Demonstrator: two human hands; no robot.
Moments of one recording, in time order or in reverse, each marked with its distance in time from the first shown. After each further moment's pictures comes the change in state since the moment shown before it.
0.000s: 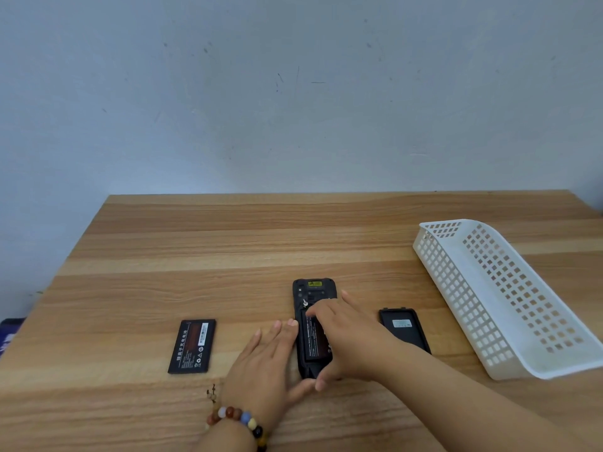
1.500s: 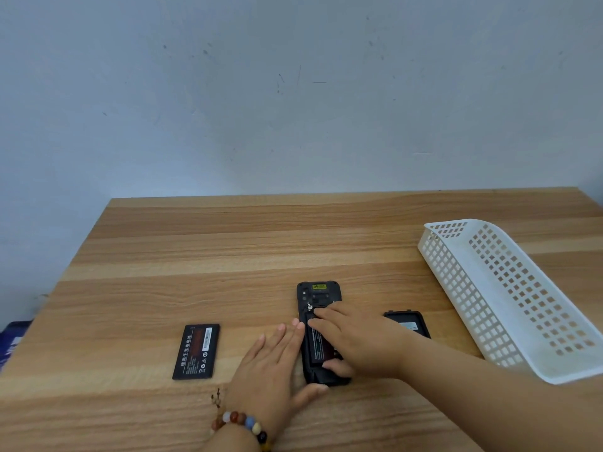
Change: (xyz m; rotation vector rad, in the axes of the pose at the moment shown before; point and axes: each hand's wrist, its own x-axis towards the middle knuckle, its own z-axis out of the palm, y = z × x) left_hand 0.000 0.001 -0.007 0.014 -0.049 -0.003; right_hand -0.001 0.012 -0.013 -0.269 -0.109 -0.212
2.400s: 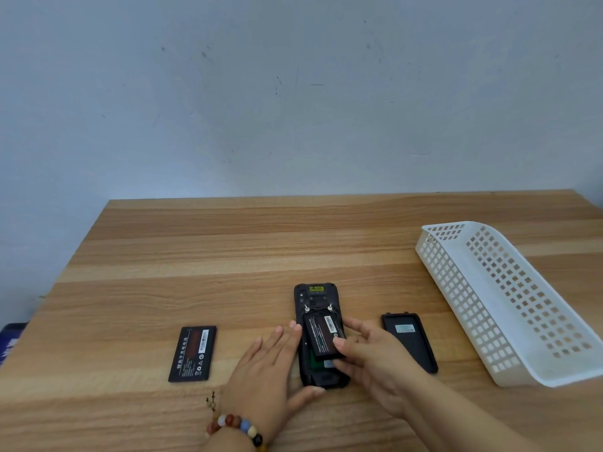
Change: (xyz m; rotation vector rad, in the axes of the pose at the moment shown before) left_hand 0.001 0.000 -0.001 -0.036 -0.034 -0.008; right_hand -0.014 -0.020 0.027 2.117 0.393 0.708
